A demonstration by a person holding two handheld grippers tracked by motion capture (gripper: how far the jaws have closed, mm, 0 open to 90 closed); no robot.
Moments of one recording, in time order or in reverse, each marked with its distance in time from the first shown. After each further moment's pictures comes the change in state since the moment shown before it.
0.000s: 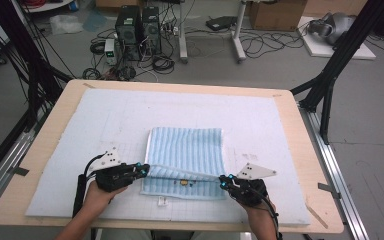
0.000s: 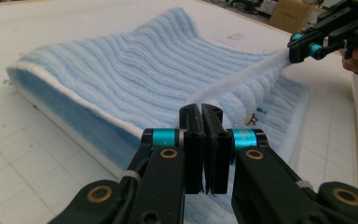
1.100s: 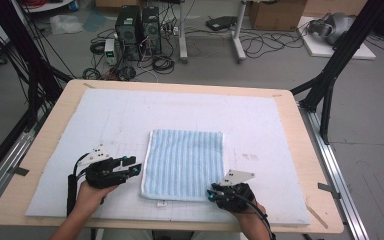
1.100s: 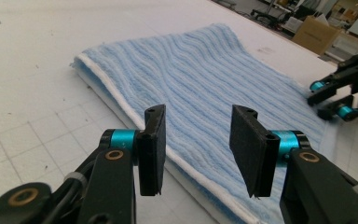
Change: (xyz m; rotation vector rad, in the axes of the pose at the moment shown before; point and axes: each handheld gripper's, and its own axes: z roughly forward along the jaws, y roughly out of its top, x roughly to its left) left arm 0.021 0.002 -0.015 -0.027 0.096 -0.118; right arm 0.022 -0.002 0.025 0.165 0.071 -0.073
